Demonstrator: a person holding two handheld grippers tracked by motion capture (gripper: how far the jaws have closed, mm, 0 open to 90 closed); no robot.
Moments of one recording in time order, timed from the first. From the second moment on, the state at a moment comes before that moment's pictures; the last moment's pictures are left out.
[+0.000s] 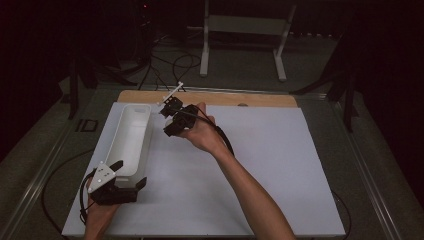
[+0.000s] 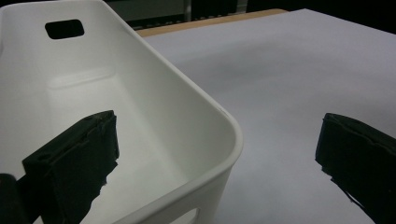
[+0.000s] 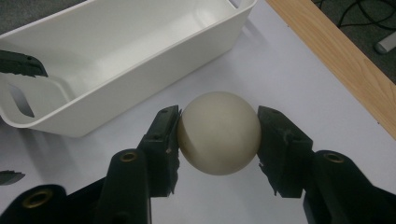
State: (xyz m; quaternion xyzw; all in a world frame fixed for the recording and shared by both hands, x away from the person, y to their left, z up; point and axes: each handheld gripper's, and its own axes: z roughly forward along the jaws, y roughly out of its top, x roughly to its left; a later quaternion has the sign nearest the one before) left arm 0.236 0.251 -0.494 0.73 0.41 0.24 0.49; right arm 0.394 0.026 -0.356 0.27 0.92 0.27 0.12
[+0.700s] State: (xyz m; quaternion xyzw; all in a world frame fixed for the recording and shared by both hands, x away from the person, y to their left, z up) left arm 0.236 0.251 -0.494 0.73 0.41 0.24 0.49; right arm 0.396 0.031 -0.357 0.27 0.91 0.29 0.11
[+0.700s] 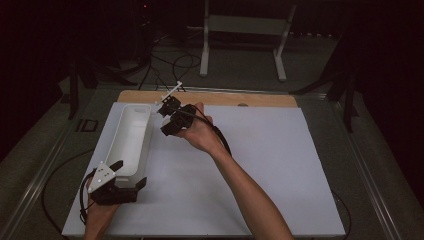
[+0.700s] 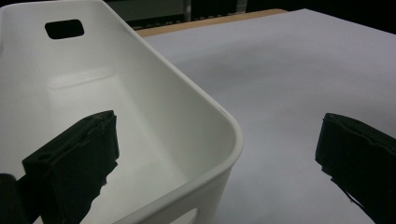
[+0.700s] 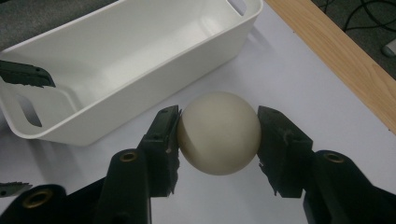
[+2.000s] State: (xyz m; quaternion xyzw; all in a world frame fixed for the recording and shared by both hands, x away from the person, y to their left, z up) left arm 0.236 0.251 -0.494 0.73 0.41 0.24 0.49; right arm 0.394 0.050 -0.357 0.26 0.91 0.30 0.10
